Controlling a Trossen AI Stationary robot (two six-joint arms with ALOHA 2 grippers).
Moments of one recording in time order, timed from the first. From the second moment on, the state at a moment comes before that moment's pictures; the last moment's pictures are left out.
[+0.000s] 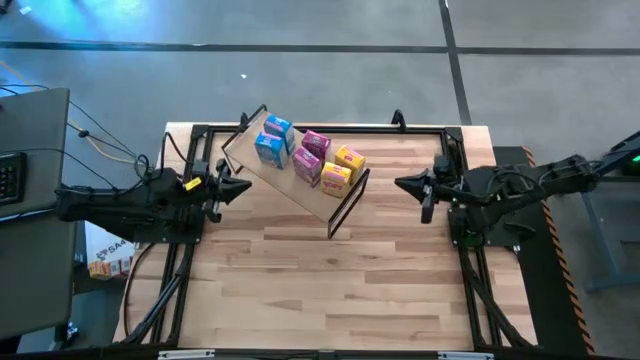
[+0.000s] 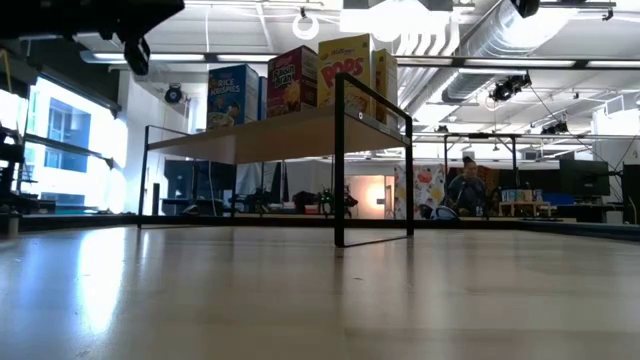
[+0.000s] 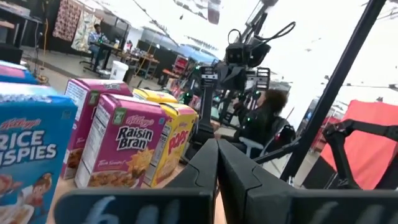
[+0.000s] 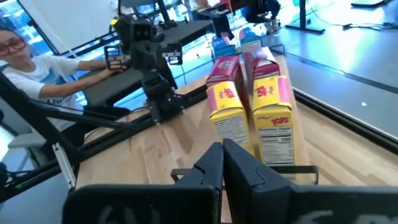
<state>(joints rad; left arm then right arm) 0.04 0.34 0.27 0.25 -0.09 -0.36 0.30 0.77 0.91 -0.41 0.55 0.48</state>
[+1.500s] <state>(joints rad) 0.04 0.05 0.01 0.14 -0.05 -0.43 -0.10 0.14 0.05 0.13 0.01 0.42</state>
